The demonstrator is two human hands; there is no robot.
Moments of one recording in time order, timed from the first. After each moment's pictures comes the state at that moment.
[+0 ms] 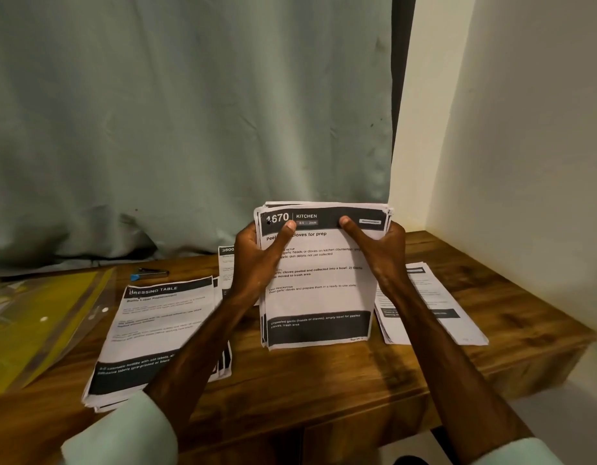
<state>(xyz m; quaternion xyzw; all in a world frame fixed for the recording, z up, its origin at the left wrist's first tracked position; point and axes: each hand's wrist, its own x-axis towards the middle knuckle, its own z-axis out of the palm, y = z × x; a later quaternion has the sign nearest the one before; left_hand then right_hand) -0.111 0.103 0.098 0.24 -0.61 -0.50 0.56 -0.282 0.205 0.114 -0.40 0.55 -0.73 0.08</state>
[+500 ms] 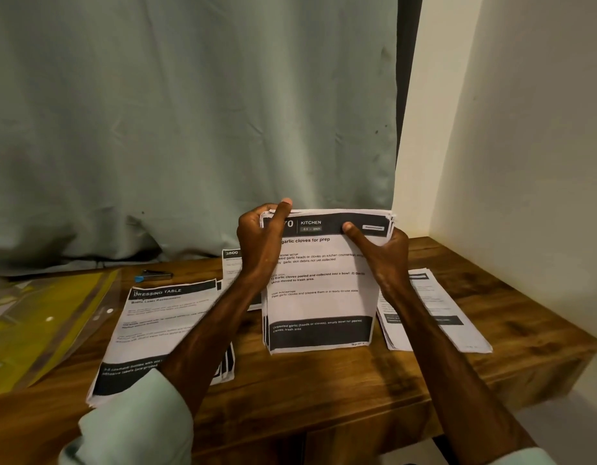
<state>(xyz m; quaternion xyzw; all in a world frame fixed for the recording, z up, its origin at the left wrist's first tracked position) -0.120 0.090 0.128 0.26 -0.61 -0.44 0.61 -0.280 0.203 0.114 -0.38 0.56 -0.73 0.08</state>
